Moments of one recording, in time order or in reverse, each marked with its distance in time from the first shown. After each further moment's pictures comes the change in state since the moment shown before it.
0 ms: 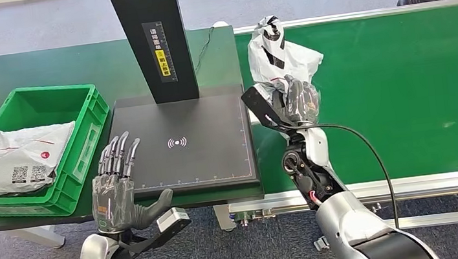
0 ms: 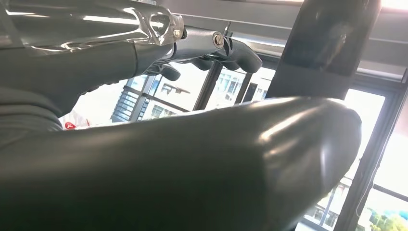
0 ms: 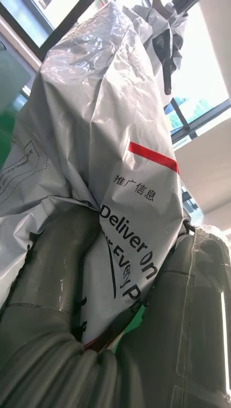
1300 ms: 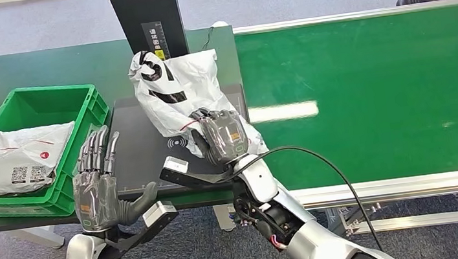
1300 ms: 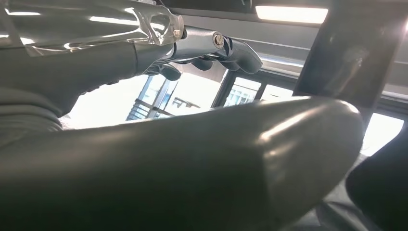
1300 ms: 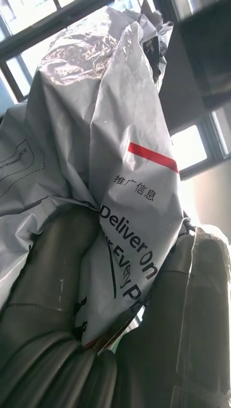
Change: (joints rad) left arm 0.007 0.002 0.048 -0.077 -0.008 0.003 0.024; right arm 0.092 0.082 0.502 -0.101 0.042 -0.075 -0.097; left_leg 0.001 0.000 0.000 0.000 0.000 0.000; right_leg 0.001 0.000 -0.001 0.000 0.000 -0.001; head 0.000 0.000
